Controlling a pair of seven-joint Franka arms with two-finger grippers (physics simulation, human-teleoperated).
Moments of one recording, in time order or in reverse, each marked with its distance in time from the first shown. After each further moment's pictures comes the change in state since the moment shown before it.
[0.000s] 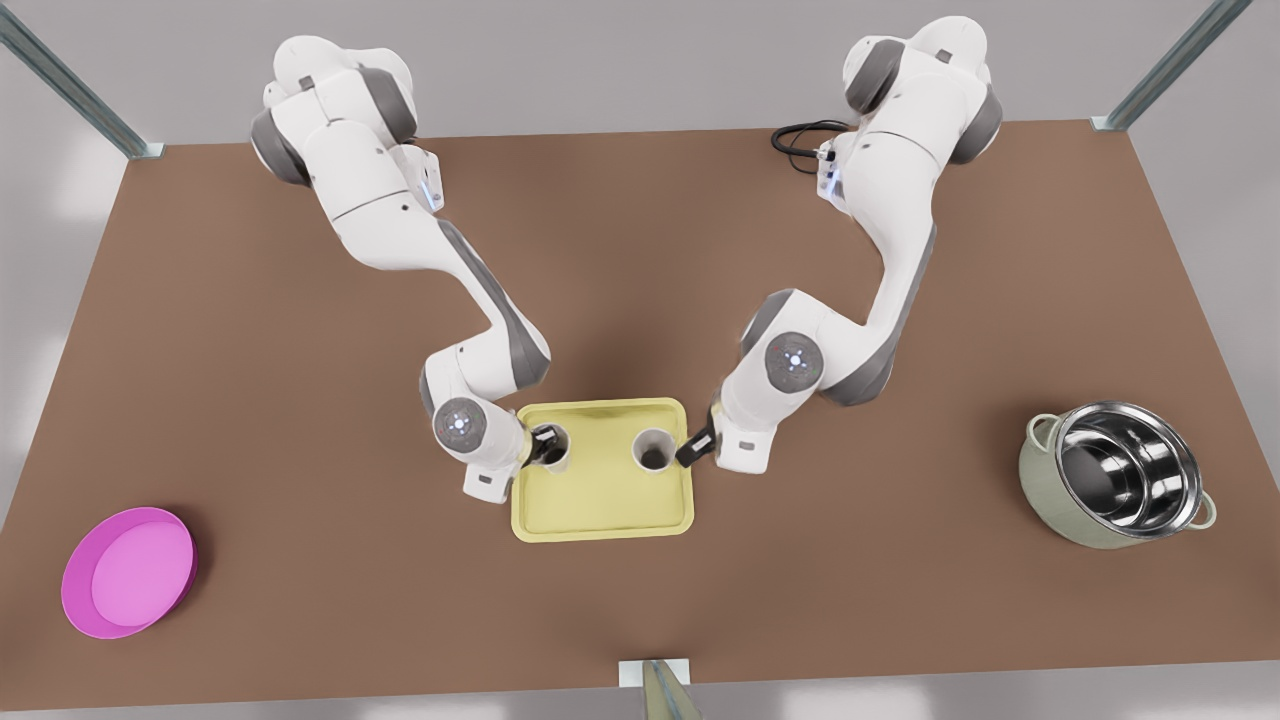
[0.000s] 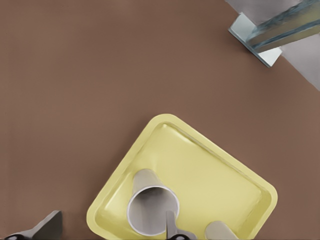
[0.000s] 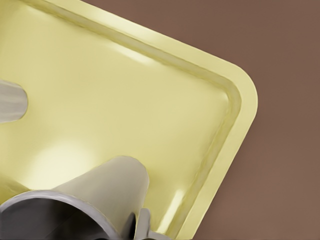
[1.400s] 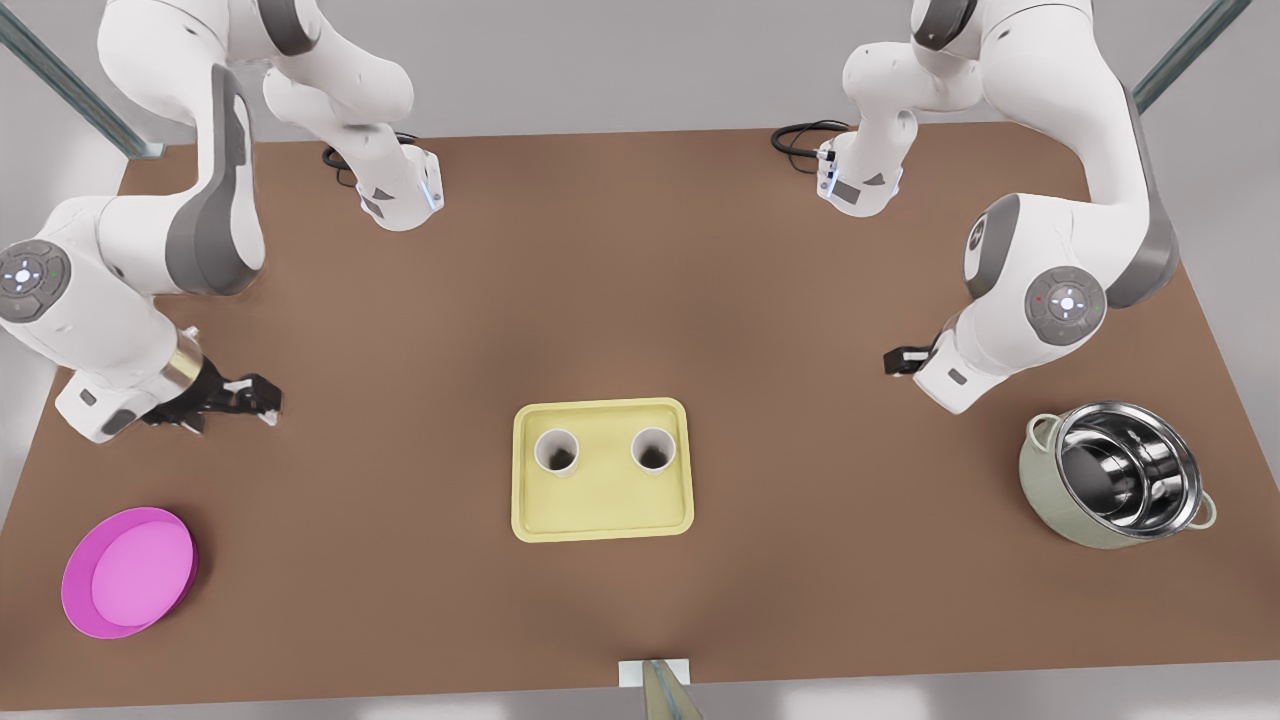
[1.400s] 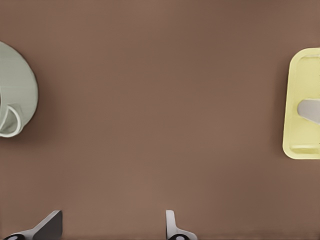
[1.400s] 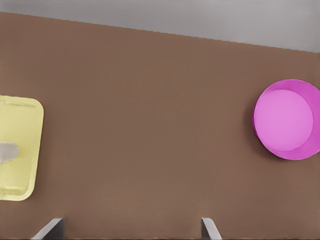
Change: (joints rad) left arm 0.174 -0.347 0.151 -0.150 0.060 -0.515 0.950; right arm -0.390 -0.519 -0.052 0.056 -0.198 -0.468 0.007
